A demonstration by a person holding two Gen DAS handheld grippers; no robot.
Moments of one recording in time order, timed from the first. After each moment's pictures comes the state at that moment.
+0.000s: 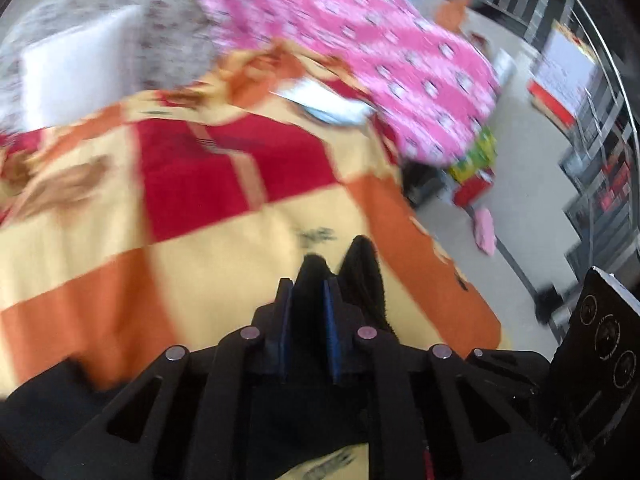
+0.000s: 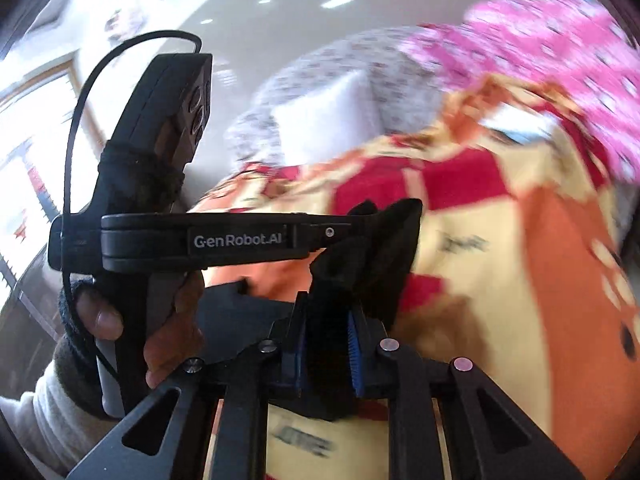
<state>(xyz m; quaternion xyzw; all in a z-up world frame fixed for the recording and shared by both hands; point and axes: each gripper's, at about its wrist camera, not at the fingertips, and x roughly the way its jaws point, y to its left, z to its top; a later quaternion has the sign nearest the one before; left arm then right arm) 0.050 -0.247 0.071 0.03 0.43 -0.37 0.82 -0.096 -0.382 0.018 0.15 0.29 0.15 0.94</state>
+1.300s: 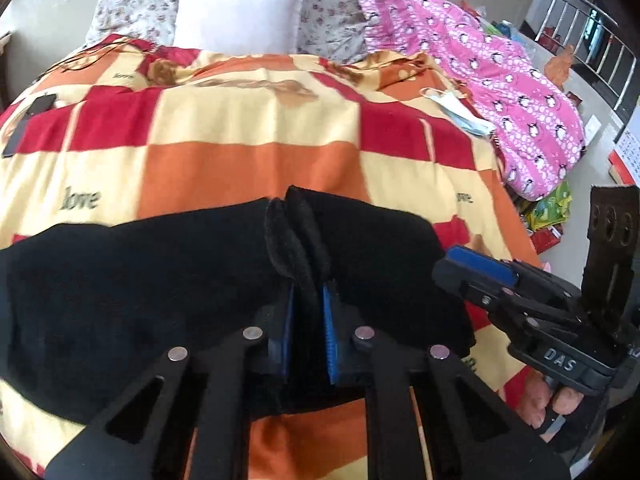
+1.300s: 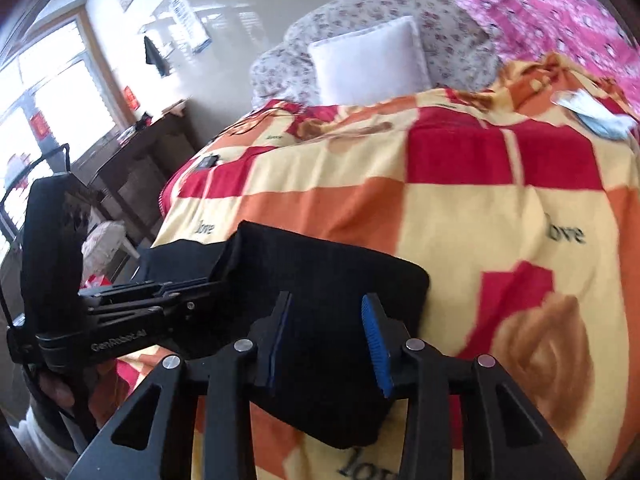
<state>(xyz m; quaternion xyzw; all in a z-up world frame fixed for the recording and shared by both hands) 0.011 -0.095 0.005 -0.04 0.46 -0.21 0.86 -0.037 -0.290 -0.013 0.09 0.38 0.18 0.91</state>
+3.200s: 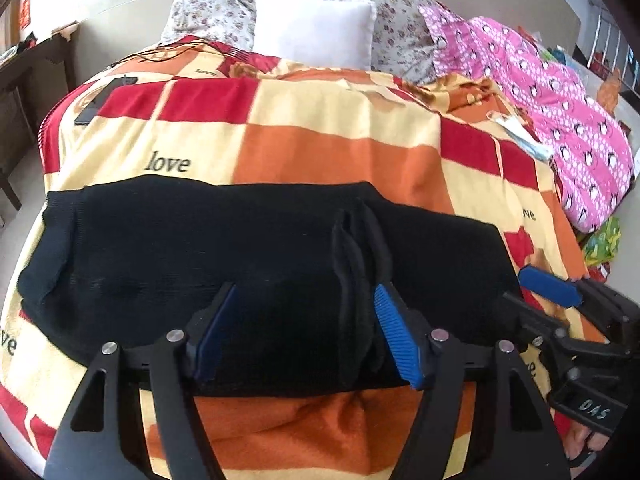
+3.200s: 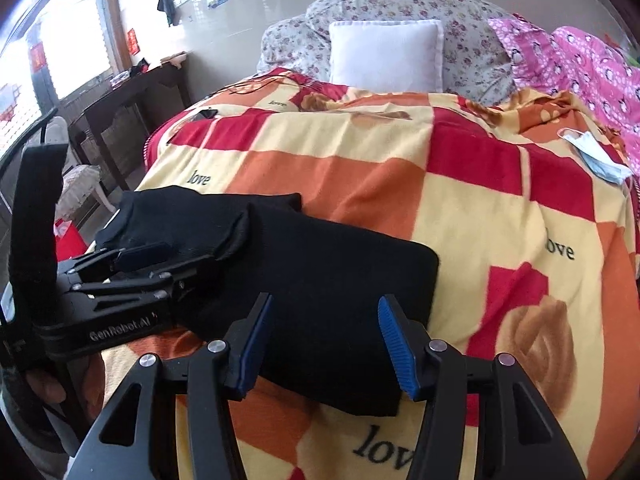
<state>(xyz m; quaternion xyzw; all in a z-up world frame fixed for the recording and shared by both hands) -0.011 -0.061 -0.015 -0.05 0.43 -0.08 0.90 -0.056 -0.247 -0.017 -0.02 0.40 0.15 0.90</state>
